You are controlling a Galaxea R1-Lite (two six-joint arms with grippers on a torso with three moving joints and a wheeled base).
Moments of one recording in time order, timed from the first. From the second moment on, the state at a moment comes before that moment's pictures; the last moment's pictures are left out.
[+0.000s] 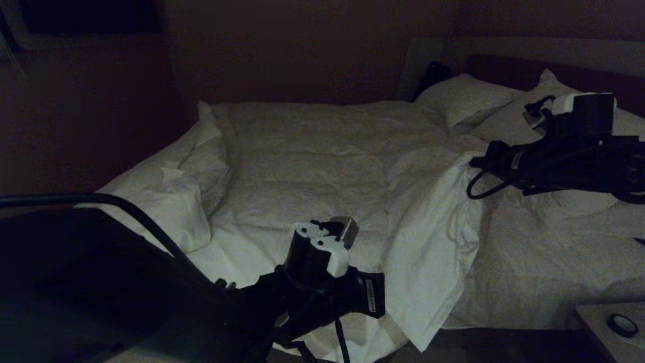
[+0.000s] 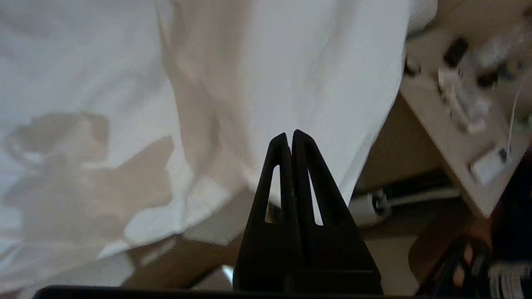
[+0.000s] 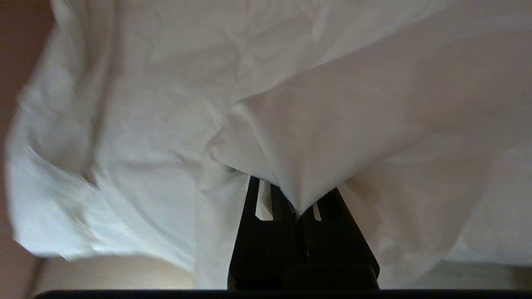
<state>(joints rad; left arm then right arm) -0.88 2.03 -0.87 -0.79 -0.07 -0.47 0.07 1.77 -1.27 -0.19 0.20 0.44</state>
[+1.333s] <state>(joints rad) -0.93 2.10 -1.04 -0.62 -0.10 -0.39 0.04 1.91 -1.32 -0.35 0.21 0.64</state>
